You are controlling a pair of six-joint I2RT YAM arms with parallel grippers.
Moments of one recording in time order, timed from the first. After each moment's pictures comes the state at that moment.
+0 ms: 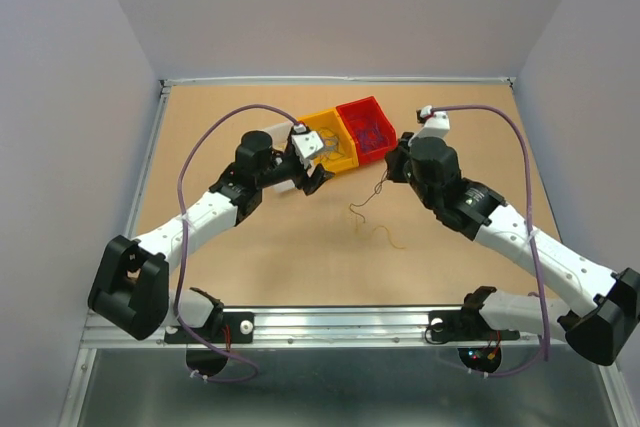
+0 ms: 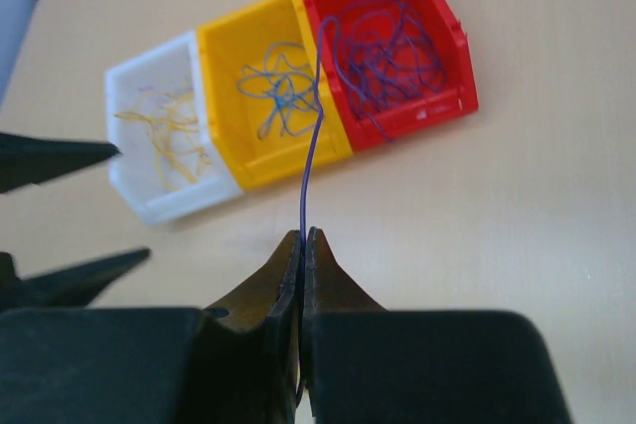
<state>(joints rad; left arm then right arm) -0.52 1.32 0.83 0.26 0.48 0.29 0.74 1.11 0.98 -0.26 0.49 0.52</state>
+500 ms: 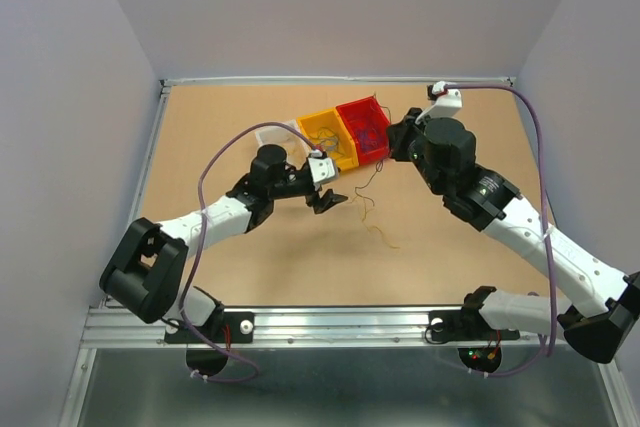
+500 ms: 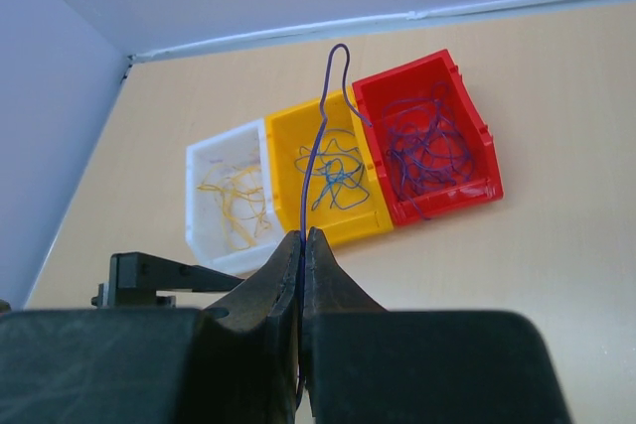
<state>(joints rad) -0.60 1.40 0.74 0.39 0.69 0.38 0.74 1.13 1.18 -0.26 0.49 0.46</state>
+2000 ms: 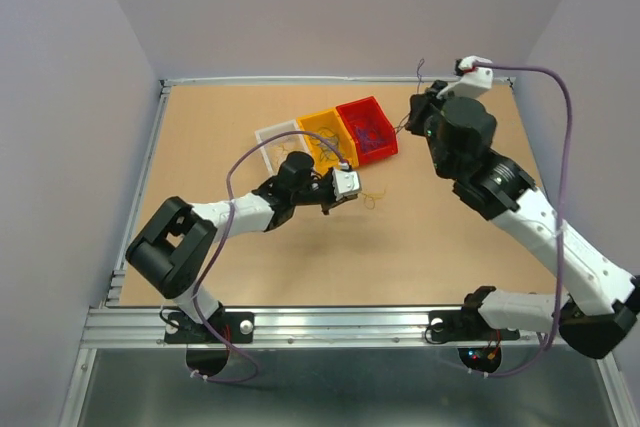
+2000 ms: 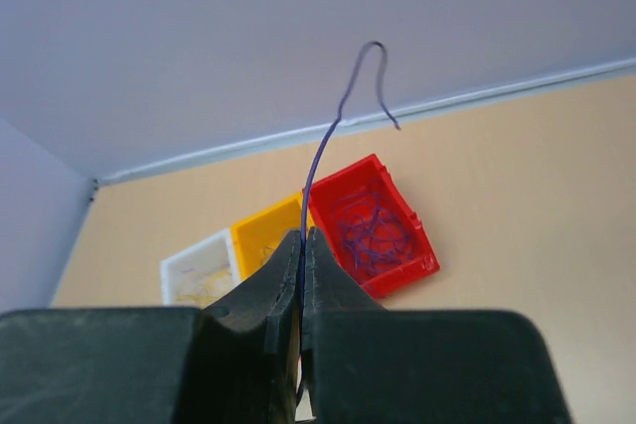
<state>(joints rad) -0.71 1.63 0.79 0.43 0.58 0.45 0.73 1.11 1.36 -0.28 0.70 0.38</state>
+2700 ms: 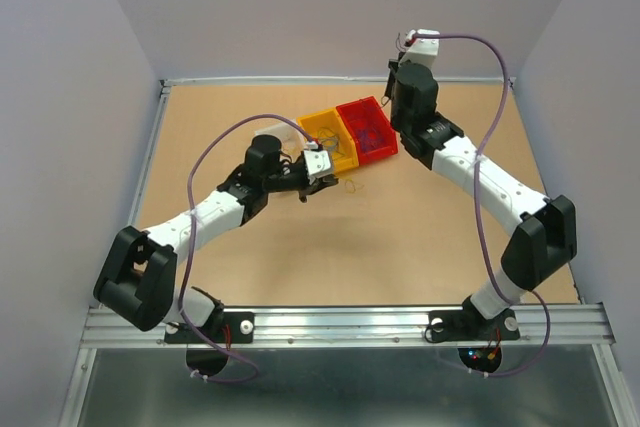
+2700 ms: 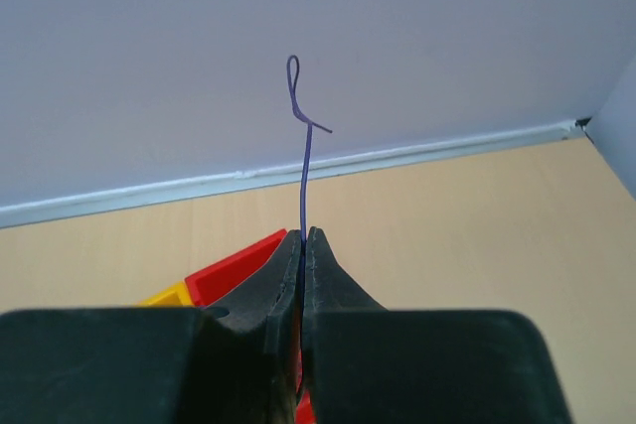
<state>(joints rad) -0.57 1.38 0.80 0.23 0.73 0.42 0.55 1.58 1.45 0.08 0.73 0.12</state>
